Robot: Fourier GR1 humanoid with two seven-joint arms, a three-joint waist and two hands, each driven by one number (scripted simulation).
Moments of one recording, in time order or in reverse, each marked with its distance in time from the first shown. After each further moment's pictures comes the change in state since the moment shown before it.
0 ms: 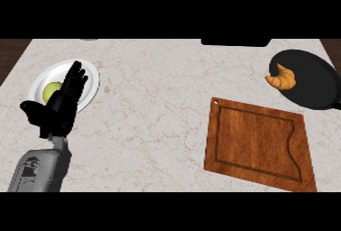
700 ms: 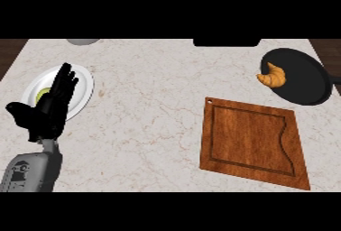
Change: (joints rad) left arm 0.025 0.025 0.034 -0.021 0.012 -0.001 0.020; right arm 0.209 -0.167 -0.005 -0.043 -0.086 0.219 -0.034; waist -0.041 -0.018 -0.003
